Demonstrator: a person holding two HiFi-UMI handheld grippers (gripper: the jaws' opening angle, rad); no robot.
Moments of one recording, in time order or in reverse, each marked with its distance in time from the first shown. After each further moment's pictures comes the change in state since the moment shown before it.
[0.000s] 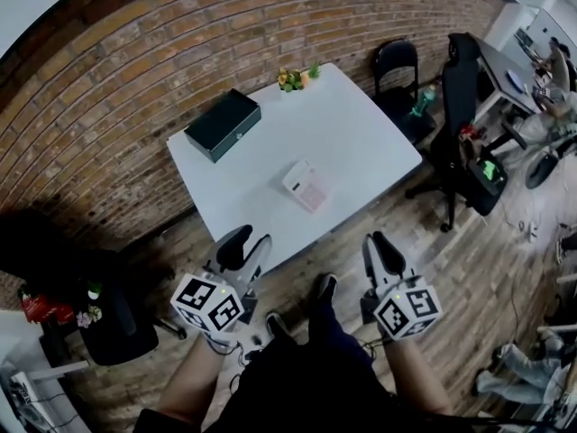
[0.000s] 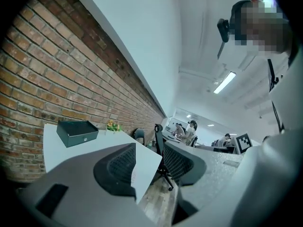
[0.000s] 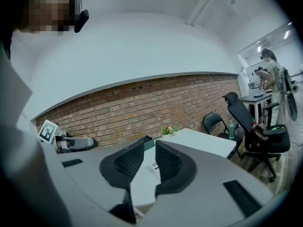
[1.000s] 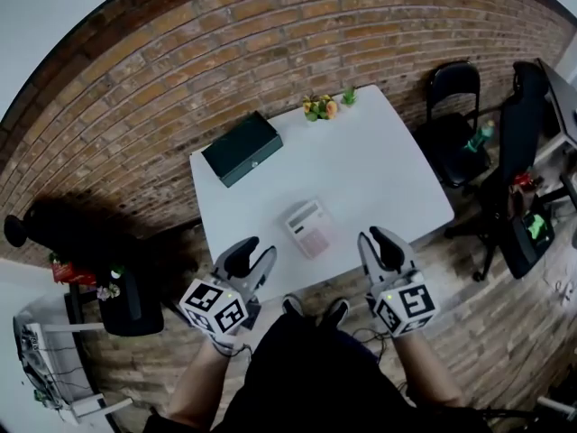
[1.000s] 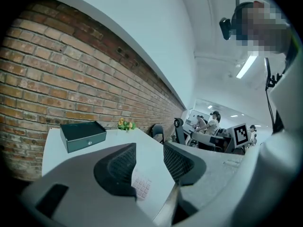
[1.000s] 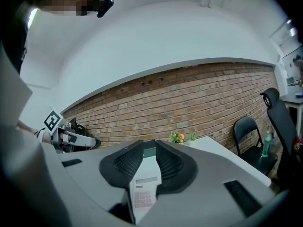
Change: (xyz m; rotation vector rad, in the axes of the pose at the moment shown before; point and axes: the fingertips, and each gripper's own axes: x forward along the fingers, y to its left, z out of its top) left arm 0.150 0.024 0.012 0.019 0.081 0.259; right arm 0.161 -0.111 0.059 -0.134 0.052 0.345
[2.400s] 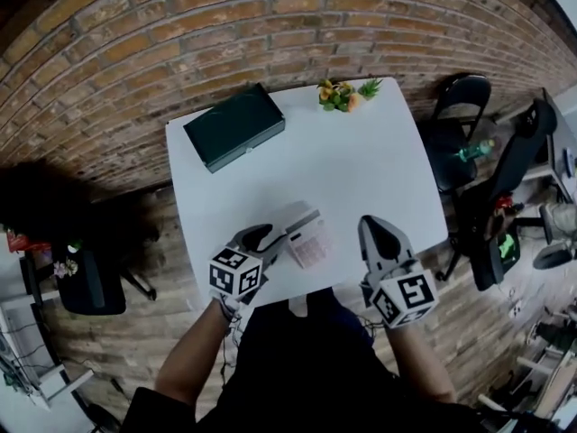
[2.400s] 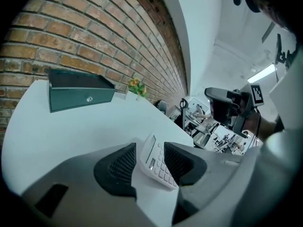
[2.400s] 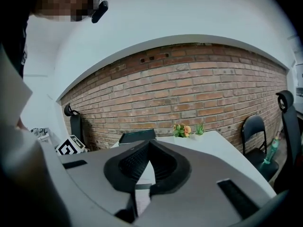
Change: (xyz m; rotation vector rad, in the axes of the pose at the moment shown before) left arm 0.116 0.129 -0.123 -0.177 0.289 -0.074; right arm 0.144 -0.009 -0.018 -0.051 0.203 0.012
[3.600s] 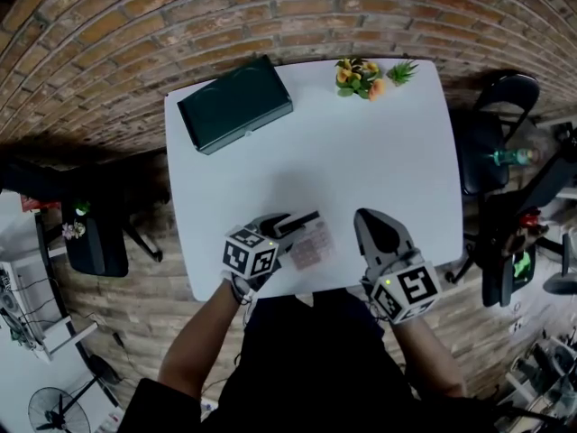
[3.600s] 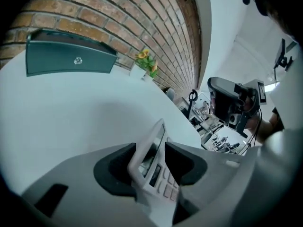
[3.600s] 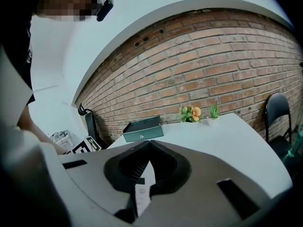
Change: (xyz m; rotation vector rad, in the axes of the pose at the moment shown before) left arm 0.093 0.015 -0.036 -0.151 0.163 0.023; right arm 0.068 -0.045 -0.050 0.057 0.138 0.230
